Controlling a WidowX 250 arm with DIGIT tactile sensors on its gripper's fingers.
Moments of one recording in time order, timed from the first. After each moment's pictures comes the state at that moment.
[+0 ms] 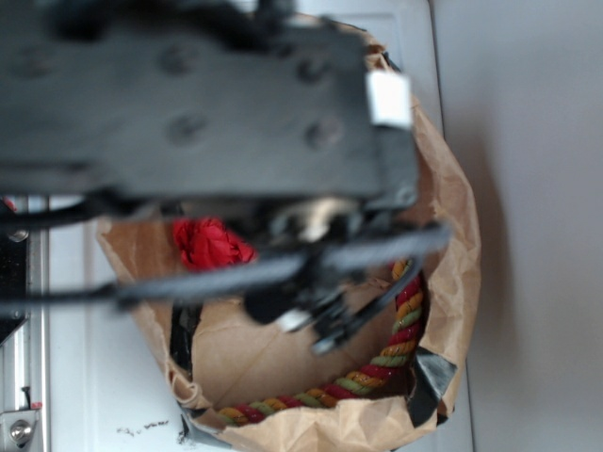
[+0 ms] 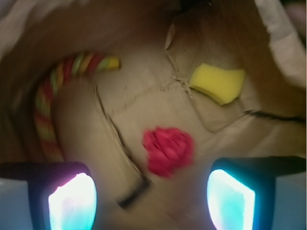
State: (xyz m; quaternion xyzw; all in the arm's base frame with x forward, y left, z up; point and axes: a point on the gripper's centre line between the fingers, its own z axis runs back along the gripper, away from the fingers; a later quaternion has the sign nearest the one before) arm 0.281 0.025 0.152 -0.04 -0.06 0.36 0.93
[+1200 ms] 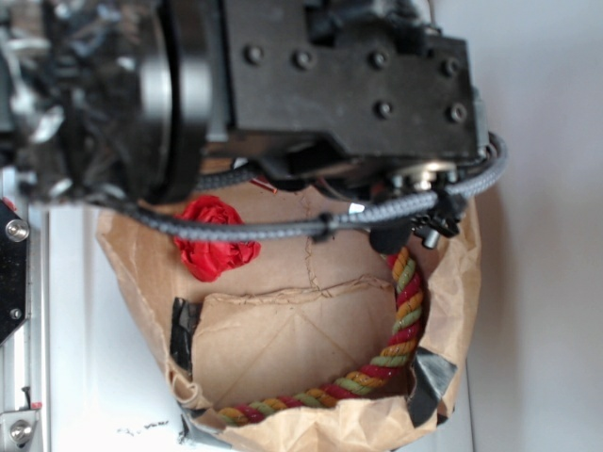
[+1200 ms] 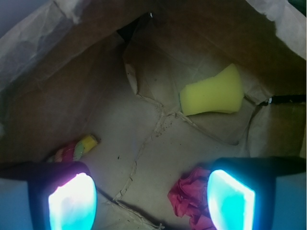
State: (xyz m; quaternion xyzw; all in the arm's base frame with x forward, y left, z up) arm 0.304 0.049 0.126 0.00 -0.08 0.54 0.84
